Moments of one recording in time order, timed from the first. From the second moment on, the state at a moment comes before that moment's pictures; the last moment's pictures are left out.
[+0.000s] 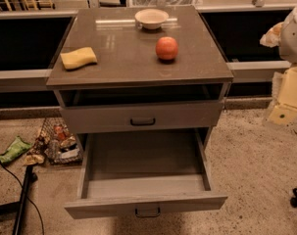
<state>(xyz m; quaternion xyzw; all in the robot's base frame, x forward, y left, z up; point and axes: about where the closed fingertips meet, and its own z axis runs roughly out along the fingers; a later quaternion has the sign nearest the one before) 0.438 -0.217 0.976 -0.60 0.78 -0.03 0.16</state>
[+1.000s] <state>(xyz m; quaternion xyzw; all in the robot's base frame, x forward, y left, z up) 0.505 -0.209 0.978 -0.56 0.80 -0.01 0.23</state>
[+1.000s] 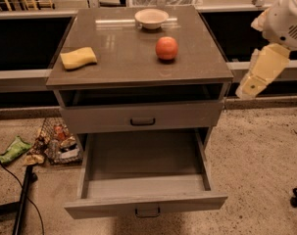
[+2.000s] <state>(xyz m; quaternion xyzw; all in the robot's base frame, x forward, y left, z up) 0.586 -0.169 0.954 -0.50 0.80 0.06 0.33</state>
